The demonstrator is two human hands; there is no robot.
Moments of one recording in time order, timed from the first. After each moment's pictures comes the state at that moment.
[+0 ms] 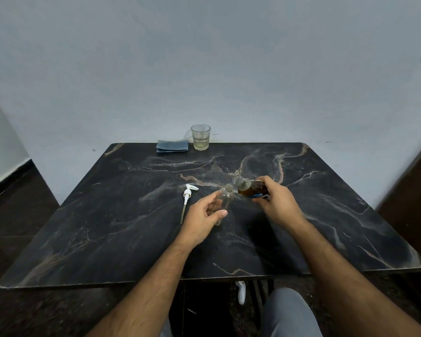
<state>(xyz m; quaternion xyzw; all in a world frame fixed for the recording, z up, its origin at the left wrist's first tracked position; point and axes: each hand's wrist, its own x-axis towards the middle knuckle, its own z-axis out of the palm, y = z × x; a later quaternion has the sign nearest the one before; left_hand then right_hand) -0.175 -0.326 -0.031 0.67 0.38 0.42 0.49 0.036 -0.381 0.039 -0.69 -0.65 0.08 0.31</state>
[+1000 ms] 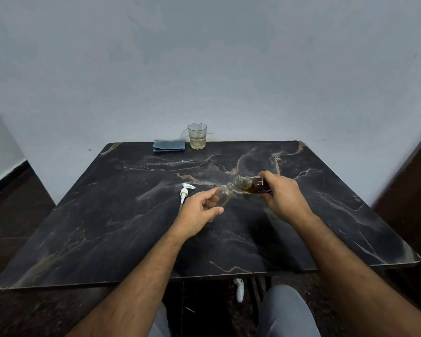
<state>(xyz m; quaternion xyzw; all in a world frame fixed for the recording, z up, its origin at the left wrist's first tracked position) -0.183 -0.320 -0.012 0.73 0.40 0.35 0.43 0.051 -0.385 0.049 -0.69 -0.68 -0.03 0.25</state>
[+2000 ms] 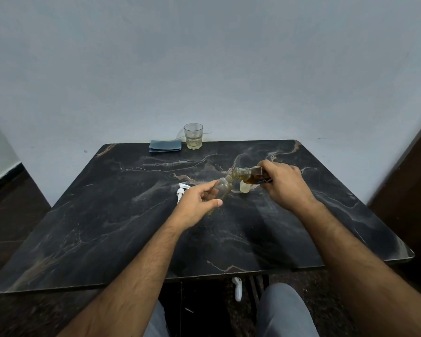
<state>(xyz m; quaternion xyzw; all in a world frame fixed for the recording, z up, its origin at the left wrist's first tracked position) -0.178 -0.328 0.025 0.74 0.39 0.34 0.43 0.058 -0.381 0.078 -0.69 -0.69 -0.07 0.19</state>
